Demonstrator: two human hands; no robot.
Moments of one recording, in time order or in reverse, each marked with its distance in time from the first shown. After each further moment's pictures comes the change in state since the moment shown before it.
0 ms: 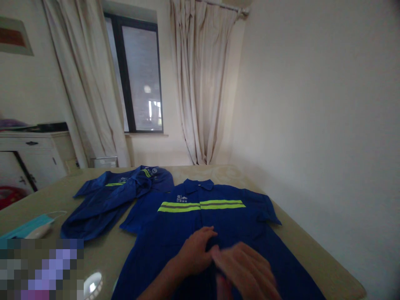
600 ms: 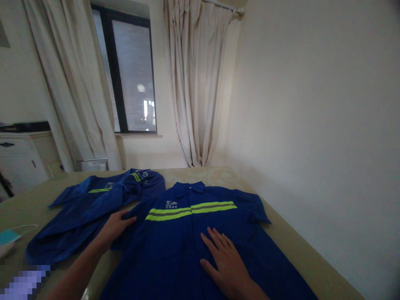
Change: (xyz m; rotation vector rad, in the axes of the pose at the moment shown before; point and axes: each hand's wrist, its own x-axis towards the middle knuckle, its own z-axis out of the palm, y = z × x) left_hand -0.037 -0.188 -0.158 -0.114 0.399 -0.789; right_hand 0.004 0.105 0.045 -0.076 -0.639 0.394
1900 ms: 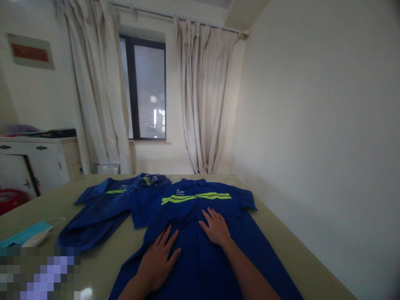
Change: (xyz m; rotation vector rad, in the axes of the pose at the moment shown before) left_hand -0.127 0.043 0.099 0.535 -0.132 0.471; right_hand 0.122 0.020 0.003 -0.105 0.122 0.091
